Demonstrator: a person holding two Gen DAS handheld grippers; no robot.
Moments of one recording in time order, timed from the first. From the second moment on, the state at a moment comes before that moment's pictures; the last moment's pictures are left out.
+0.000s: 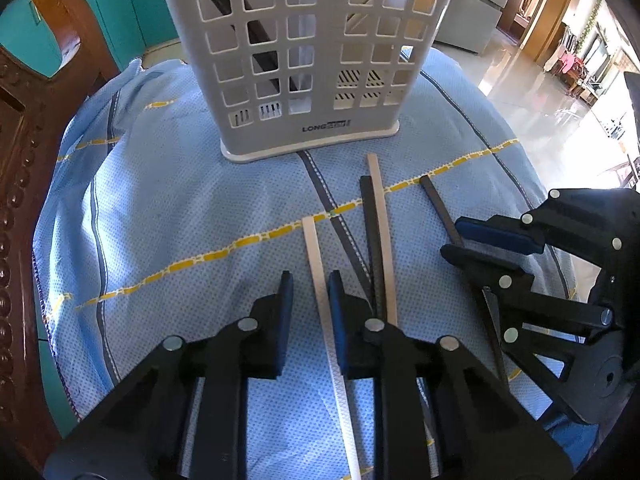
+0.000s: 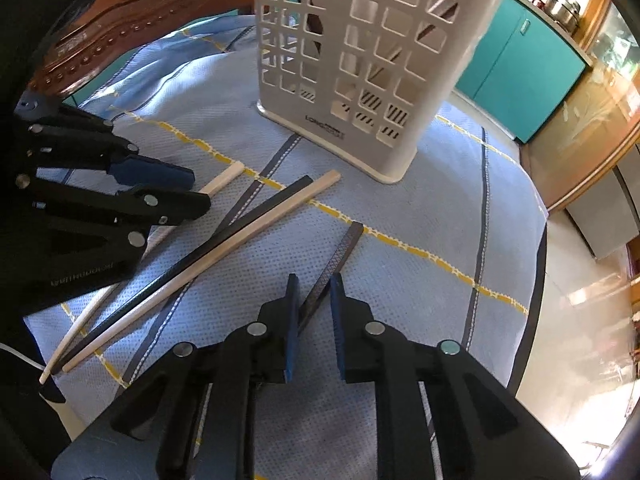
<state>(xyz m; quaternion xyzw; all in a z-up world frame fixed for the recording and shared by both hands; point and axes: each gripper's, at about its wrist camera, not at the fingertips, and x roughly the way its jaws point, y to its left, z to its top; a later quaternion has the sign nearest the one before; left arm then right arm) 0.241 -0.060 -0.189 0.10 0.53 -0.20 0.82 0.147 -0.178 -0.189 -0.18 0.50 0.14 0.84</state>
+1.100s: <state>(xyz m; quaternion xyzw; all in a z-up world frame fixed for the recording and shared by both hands) 0.175 -0.018 -0.025 0.00 0.24 -0.20 0.95 0.088 -0.230 -0.061 -0.03 0.29 0.17 0.94</state>
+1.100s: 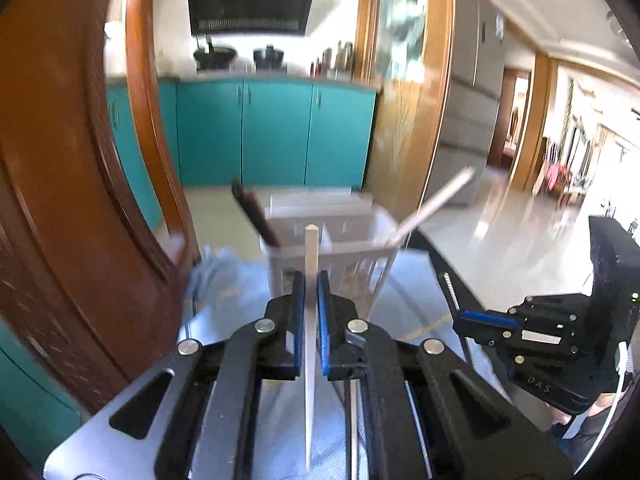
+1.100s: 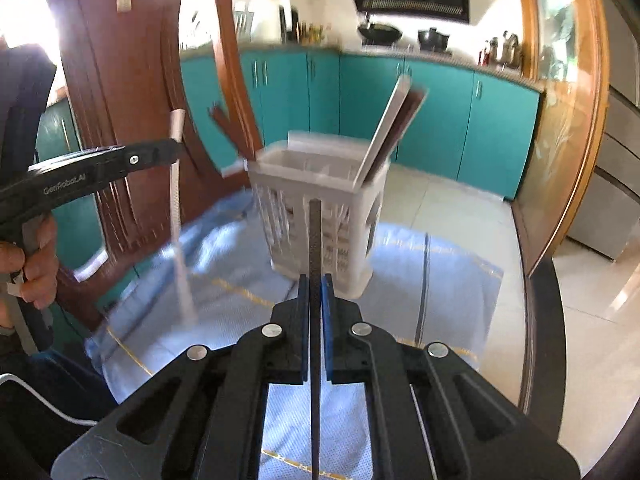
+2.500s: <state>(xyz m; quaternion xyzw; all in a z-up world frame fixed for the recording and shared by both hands) 0.252 -0.036 0.032 -0.01 0.13 -0.12 0.98 0.125 -0.227 0.022 0.00 0.08 0.09 0.99</state>
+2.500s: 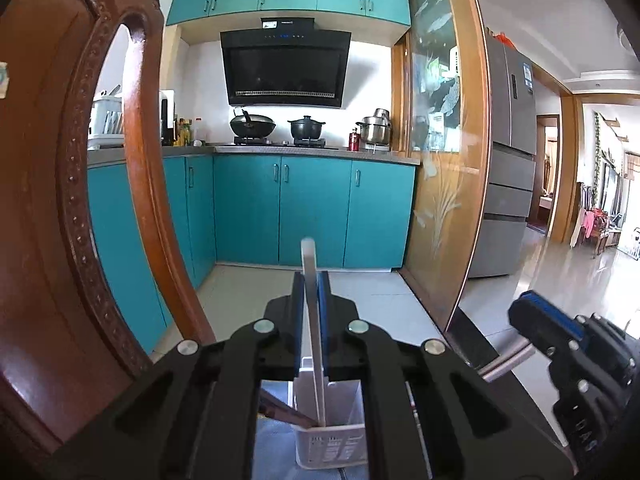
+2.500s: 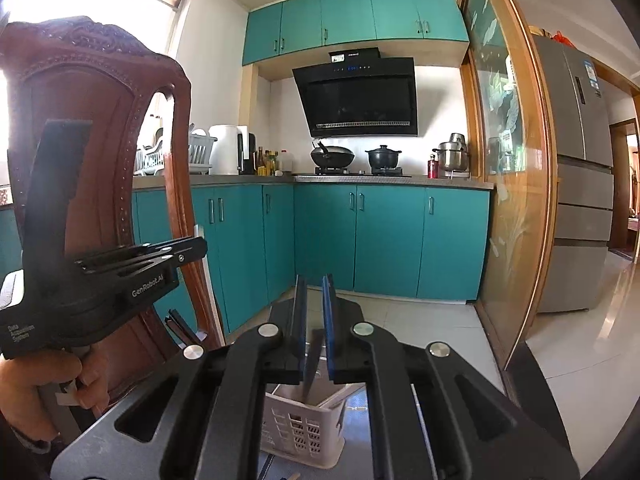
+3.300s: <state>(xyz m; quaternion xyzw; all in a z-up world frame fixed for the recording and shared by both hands) 0.199 -0.006 -0.016 0.02 0.20 -0.15 0.97 0.197 -0.191 -0.155 -0.06 0.45 0.09 0.89</state>
